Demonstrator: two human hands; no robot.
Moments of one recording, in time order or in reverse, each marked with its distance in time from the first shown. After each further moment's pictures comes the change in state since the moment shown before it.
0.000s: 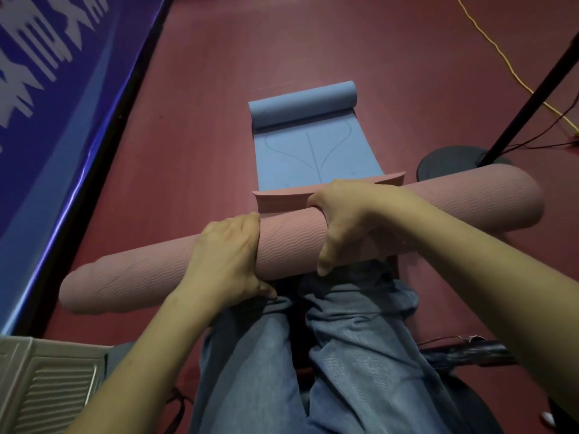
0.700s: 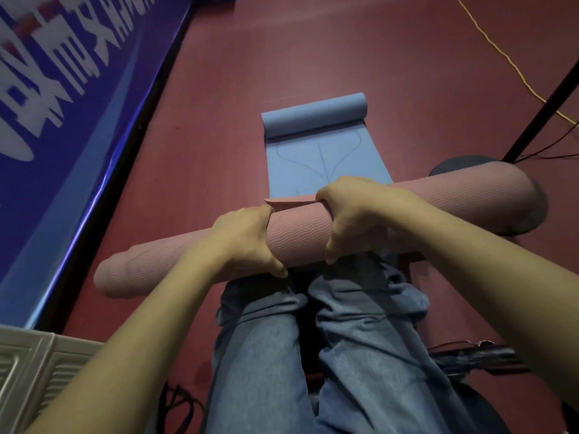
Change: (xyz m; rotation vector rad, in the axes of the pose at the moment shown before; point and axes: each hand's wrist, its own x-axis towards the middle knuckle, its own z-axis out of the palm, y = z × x) left_hand 0.039 -0.016 -0.014 -0.166 -0.235 -0.071; right_hand 0.010 -0.002 -0.001 -0.078 0.112 0.041
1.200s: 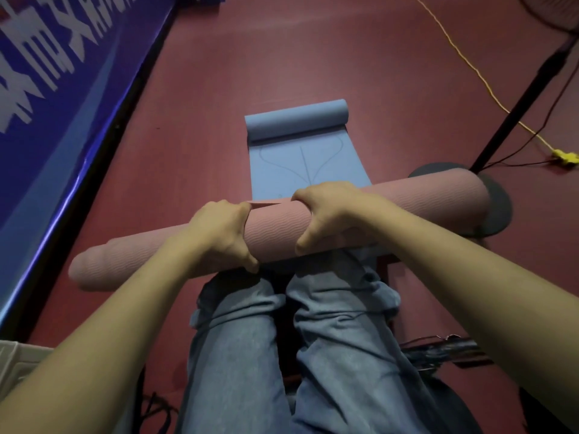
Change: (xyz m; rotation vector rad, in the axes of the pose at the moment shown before) left_hand 0.020 -0.009 0.003 0.134 0.052 0.063; right_hand 0.015 0.013 0.017 -0.007 0.028 -0.059
